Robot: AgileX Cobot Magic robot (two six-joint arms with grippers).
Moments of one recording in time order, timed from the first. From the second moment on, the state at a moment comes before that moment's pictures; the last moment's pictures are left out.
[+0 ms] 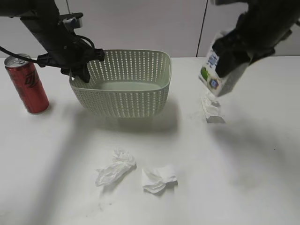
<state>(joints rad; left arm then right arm) -0.31 2.07 -1.60 -0.17 0.81 -0.07 0.39 1.70 -1.38 0.14 0.98 -0.11</state>
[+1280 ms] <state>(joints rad) -0.31 2.07 -1.60 -0.15 0.82 -0.07 0.61 2.28 -2.06 0.13 0.98 -0.16</state>
